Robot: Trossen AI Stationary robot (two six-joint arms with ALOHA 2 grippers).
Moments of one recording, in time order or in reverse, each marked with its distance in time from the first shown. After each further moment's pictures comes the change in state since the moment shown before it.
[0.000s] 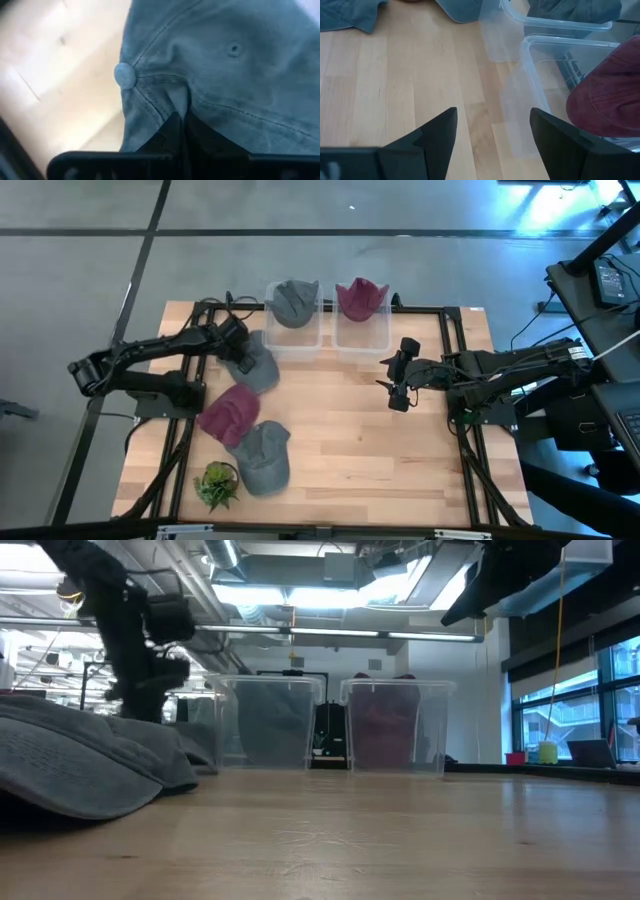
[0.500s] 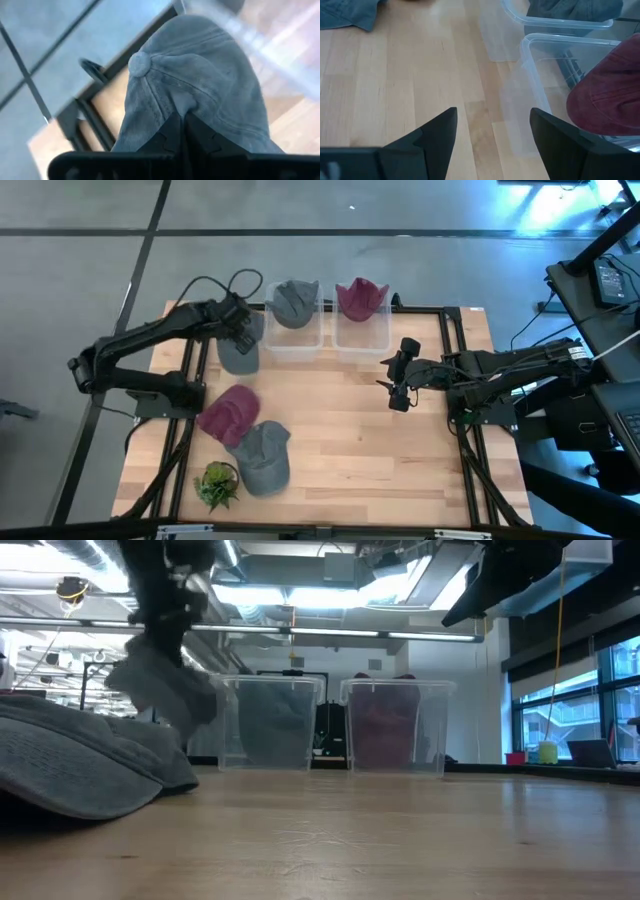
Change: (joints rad) left arm -0.092 -0.001 0.461 -0.415 -0.262 0.026; right arm 0.000 0.000 0.000 -0.008 -0.001 0.004
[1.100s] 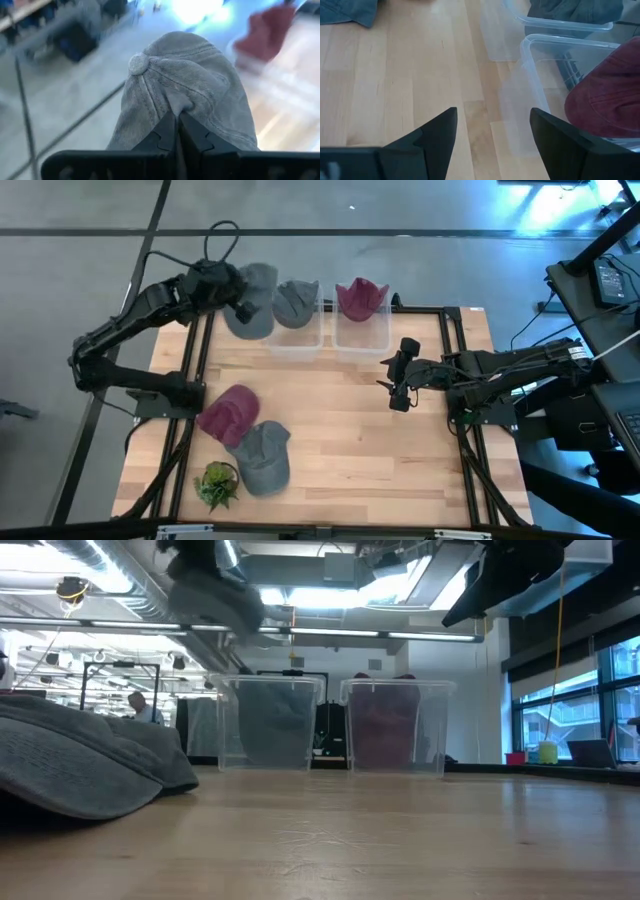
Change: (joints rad) left arm -0.085 0.000 0.411 0.087 -0.122 0.170; right arm 0.000 0.000 0.000 -0.002 0.001 -0.025
